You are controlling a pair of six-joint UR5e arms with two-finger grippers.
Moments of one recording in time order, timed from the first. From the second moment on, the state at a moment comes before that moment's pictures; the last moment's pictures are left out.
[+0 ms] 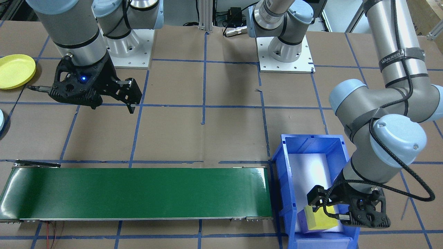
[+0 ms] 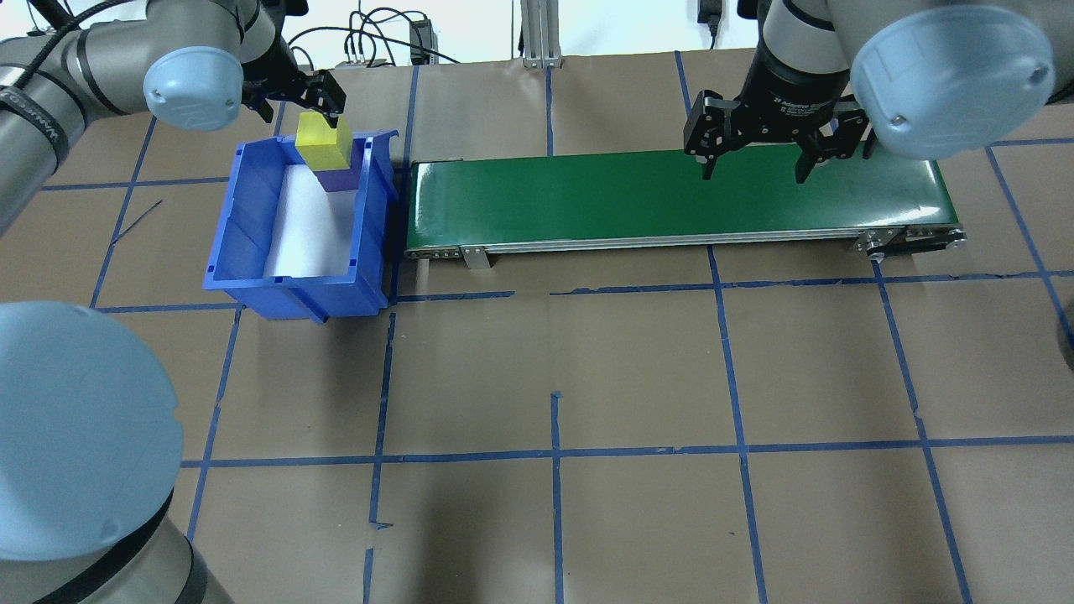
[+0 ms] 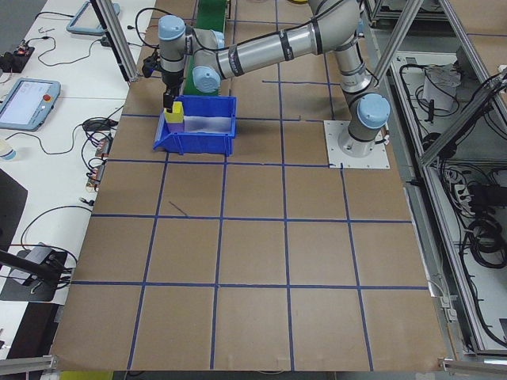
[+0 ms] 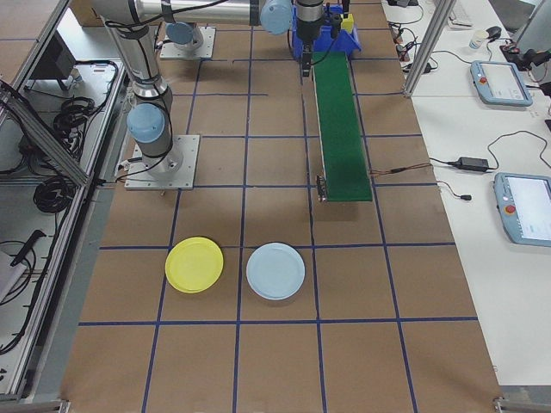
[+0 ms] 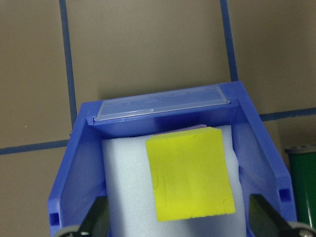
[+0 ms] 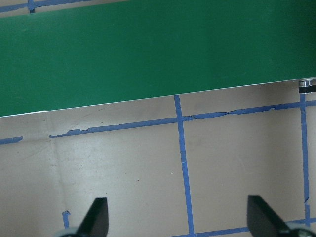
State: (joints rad) left arm -1.46 -2.13 -1.34 -1.05 1.60 0.22; right arm 1.63 -1.48 1.56 -1.69 -1.59 0.17
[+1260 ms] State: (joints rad) left arm -1.47 -2.07 -1.37 -1.02 1.60 0.17; right arm 1.64 -1.49 1.57 -1.69 -1.59 0.19
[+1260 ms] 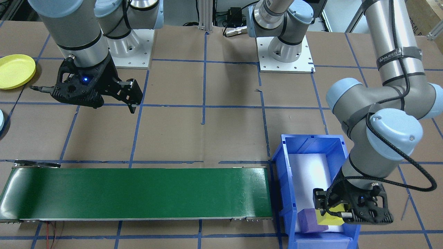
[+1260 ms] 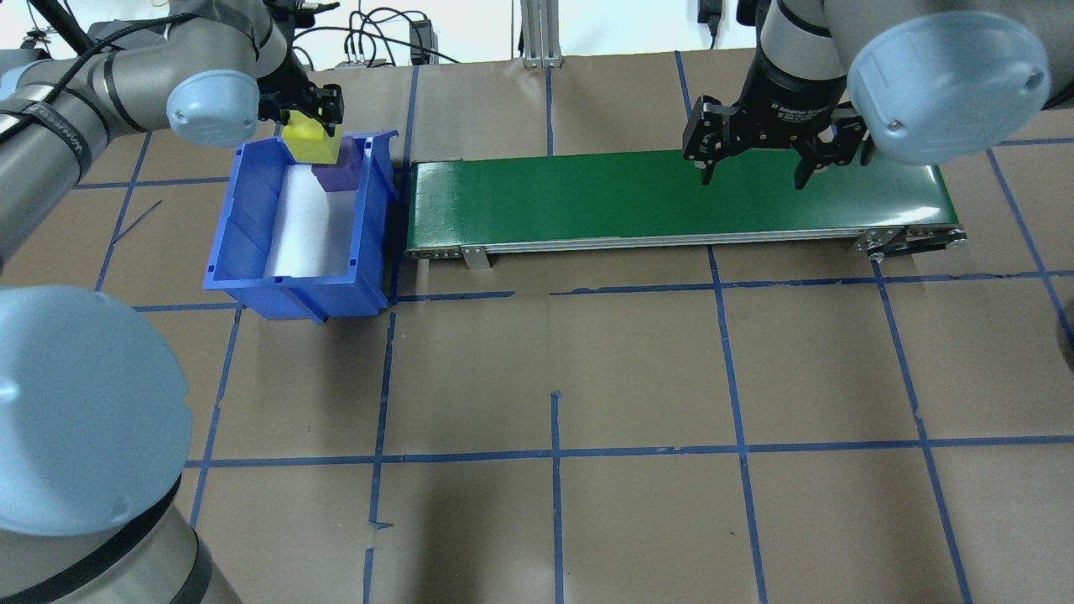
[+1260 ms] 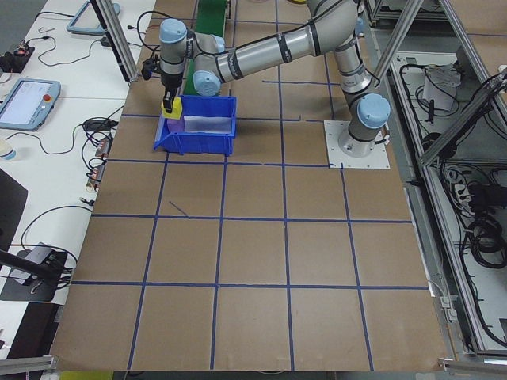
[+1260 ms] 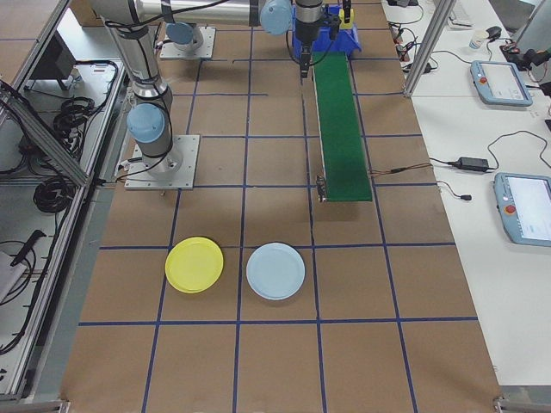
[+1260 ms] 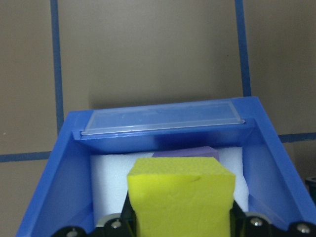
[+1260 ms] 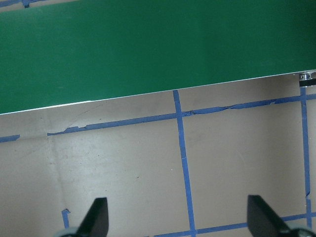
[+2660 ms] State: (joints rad) left arm -1.69 -2.10 -1.51 -0.95 1.44 -0.09; right arm 1.64 -1.49 1.57 -1.69 -1.60 0.19
